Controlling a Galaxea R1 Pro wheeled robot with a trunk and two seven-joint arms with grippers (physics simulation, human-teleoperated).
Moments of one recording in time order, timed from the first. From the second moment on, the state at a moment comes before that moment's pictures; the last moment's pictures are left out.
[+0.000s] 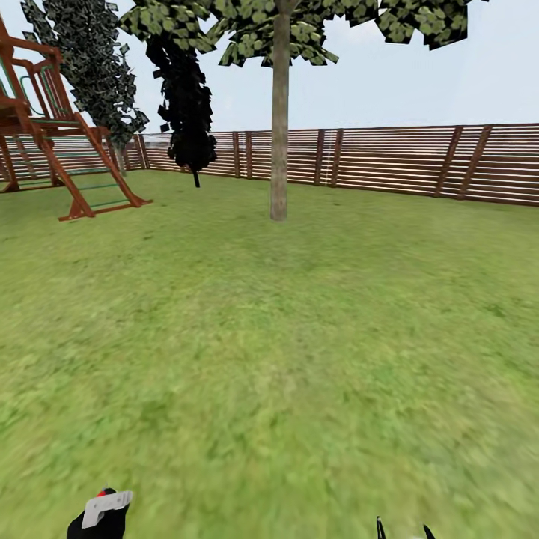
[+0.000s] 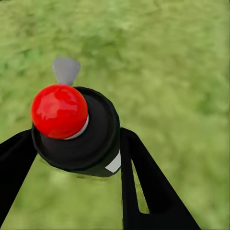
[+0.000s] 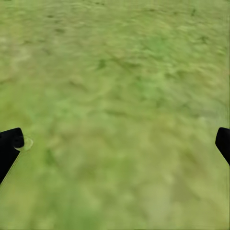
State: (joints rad) left arm -0.22 0.02 0.67 -0.61 -0.37 -0.29 -0.22; right arm -0.20 0.05 -0.71 -0.32 0.53 -0.82 0.03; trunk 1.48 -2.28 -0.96
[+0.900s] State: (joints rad) left arm -0.22 0.02 0.67 -0.61 -0.37 -0.29 -0.22; right arm -0.20 0.05 -0.71 -0.32 0.53 -0.82 0.03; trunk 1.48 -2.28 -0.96
